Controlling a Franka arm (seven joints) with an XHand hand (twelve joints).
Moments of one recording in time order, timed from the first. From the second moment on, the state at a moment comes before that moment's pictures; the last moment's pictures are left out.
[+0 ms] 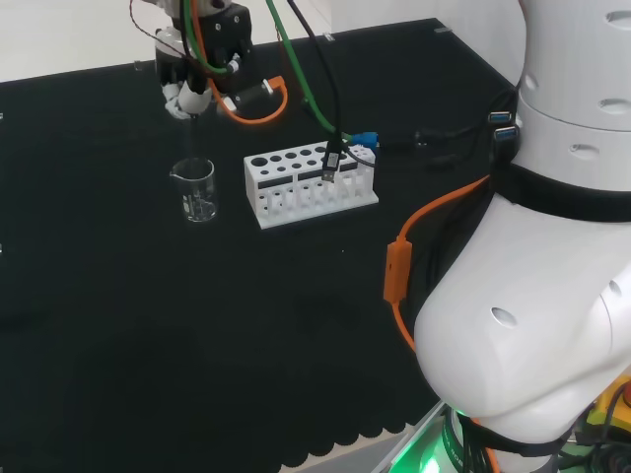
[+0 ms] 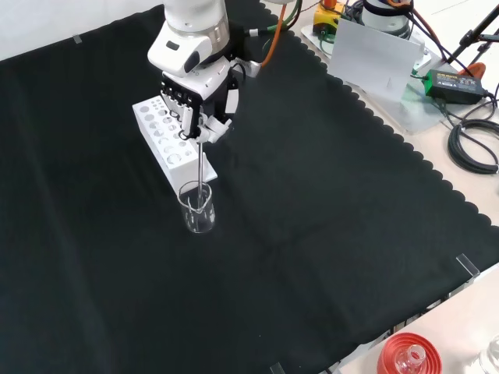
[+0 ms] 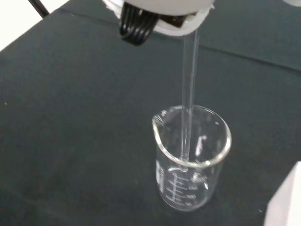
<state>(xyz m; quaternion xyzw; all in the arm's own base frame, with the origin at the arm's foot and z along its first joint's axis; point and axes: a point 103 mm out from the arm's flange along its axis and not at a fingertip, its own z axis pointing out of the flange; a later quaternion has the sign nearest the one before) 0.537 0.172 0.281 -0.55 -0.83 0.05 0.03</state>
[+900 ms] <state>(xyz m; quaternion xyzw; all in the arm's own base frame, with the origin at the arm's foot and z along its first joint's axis) 0.575 0.159 0.276 -0.56 -0.83 0.05 0.03</state>
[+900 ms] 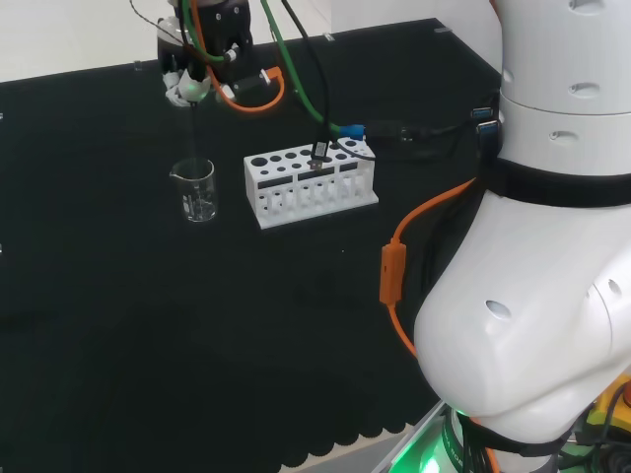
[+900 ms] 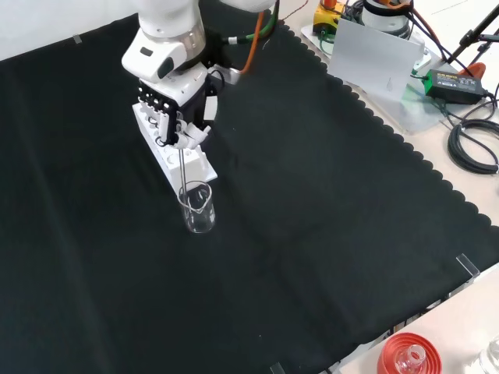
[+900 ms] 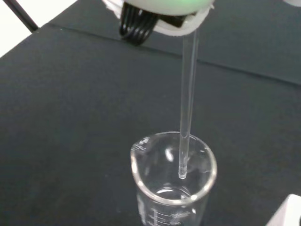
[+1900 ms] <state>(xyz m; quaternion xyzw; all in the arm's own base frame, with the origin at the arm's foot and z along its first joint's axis) 0.516 0.163 0.271 -0.56 -0.83 0.06 0.03</state>
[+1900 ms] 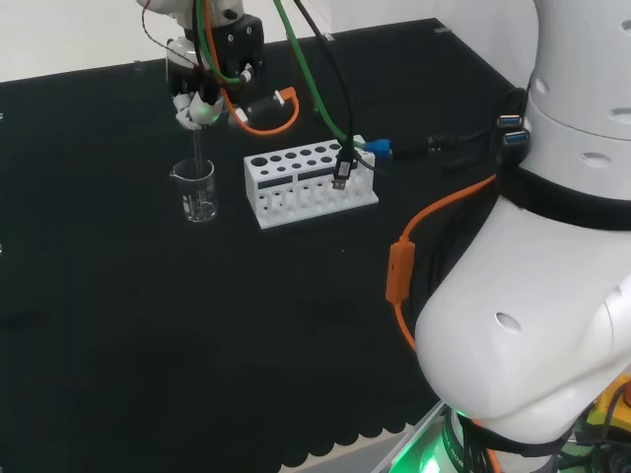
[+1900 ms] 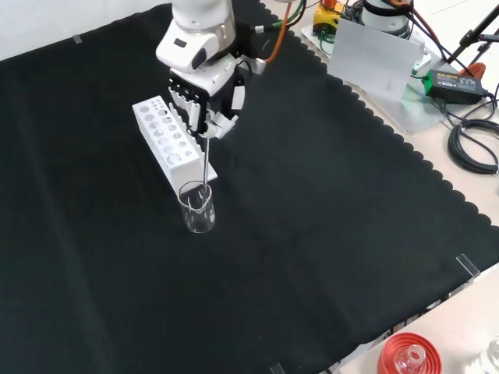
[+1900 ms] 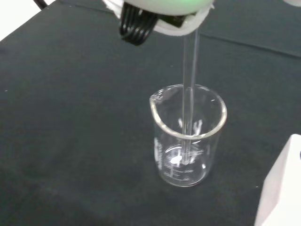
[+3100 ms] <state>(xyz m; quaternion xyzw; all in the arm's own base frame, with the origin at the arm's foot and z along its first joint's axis) 0.585 0.144 0.251 -0.56 -0.83 0.05 0.06</state>
